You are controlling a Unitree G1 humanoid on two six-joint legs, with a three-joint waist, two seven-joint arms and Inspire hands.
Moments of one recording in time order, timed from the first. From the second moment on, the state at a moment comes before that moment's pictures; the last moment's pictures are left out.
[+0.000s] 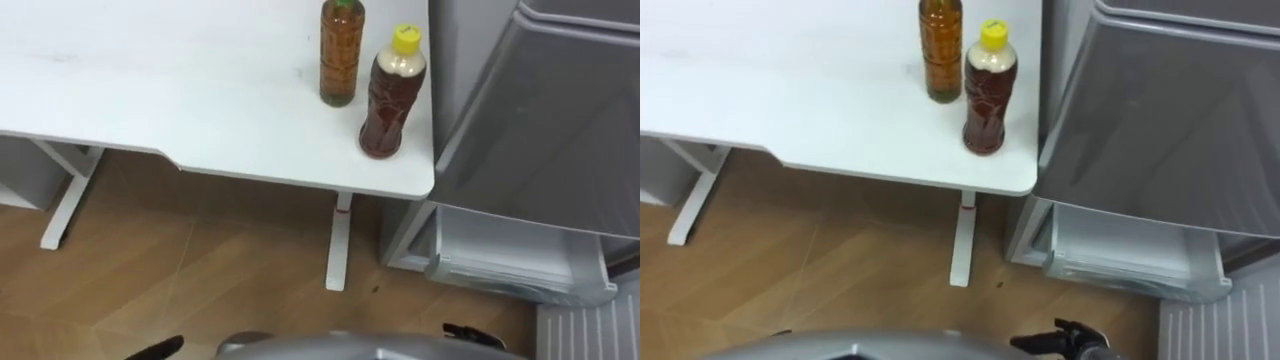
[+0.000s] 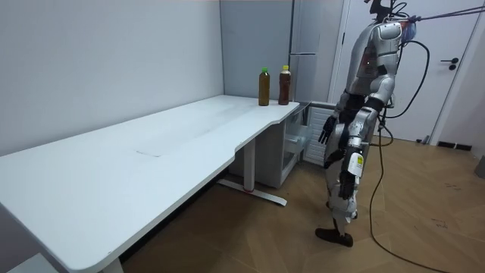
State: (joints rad) left arm 0.26 0.14 0.39 0.88 -0.40 0.03 0.41; right arm 0.07 -0.22 0.06 1.27 0.14 0.04 0.14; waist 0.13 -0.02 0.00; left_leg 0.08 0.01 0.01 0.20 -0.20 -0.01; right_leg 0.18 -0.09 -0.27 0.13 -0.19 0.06
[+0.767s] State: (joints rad) left arm 0.23 0.18 0.31 0.06 -0.24 -0.21 0.80; right arm 0.10 -0.23 0.07 1.25 0.10 -0.06 0.14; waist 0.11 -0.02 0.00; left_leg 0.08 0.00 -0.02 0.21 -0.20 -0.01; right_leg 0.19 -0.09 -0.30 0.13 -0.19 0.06
